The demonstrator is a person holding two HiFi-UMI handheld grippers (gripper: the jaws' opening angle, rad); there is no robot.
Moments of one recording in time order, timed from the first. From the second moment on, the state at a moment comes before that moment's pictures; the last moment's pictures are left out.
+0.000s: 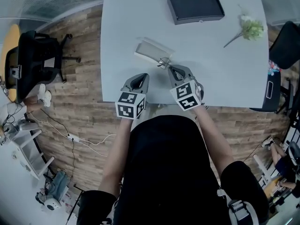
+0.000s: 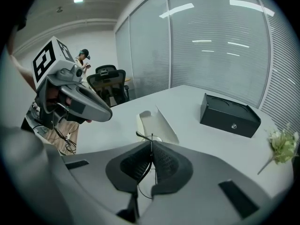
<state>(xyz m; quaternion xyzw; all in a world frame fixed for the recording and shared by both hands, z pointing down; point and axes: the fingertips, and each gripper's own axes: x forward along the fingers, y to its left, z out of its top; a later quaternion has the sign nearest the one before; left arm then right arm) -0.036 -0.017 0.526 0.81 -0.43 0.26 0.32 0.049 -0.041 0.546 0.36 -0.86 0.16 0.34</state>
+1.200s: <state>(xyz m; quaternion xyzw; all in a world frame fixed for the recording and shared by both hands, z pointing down) -0.088 -0.030 0.532 0.80 -0.43 0.24 0.34 -0.033 -0.095 0.533 0.34 -0.87 0.09 0.34</state>
